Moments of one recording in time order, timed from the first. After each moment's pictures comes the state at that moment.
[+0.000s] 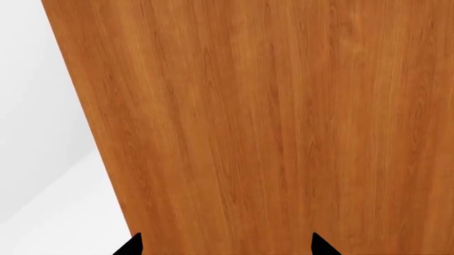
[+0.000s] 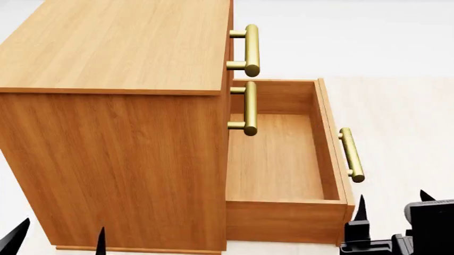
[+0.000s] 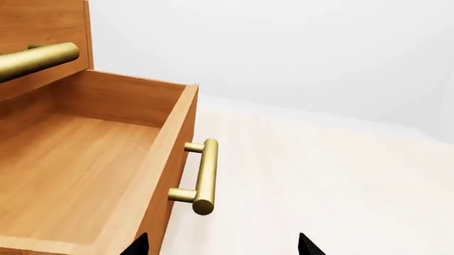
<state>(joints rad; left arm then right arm) 0.00 -0.28 0.29 0.61 -0.14 -0.58 -0.37 0.32 0.47 0.01 0.15 0.29 0.27 -0.11</state>
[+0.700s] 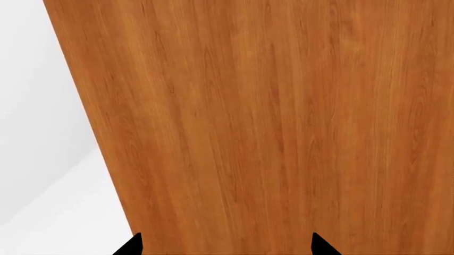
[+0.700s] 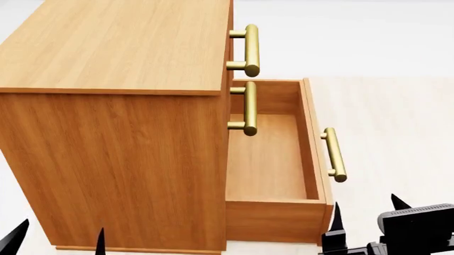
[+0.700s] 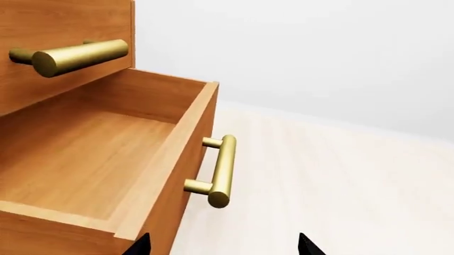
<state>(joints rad) 0.01 -0.29 0.29 0.62 -0.15 -0.57 -0.39 0.31 0.43 -0.05 0.21 0.26 0.16 -0.15</state>
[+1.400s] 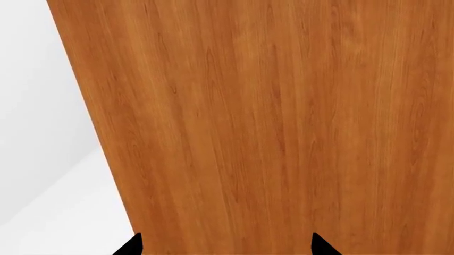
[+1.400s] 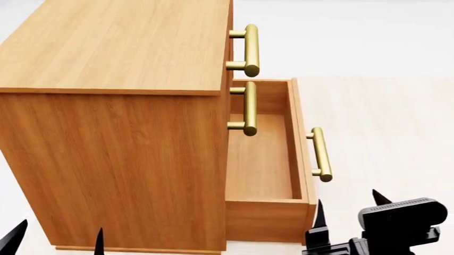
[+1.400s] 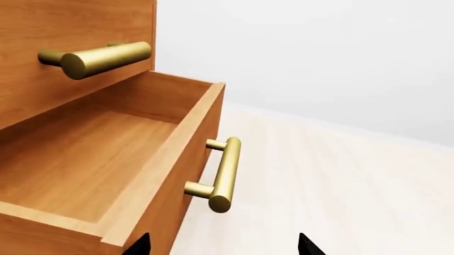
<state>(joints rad) 0.01 -0.31 0.30 0.62 -0.16 -0.57 -0.40 0.36 0.40 -0.10 0.27 0.24 0.12 -0.16</state>
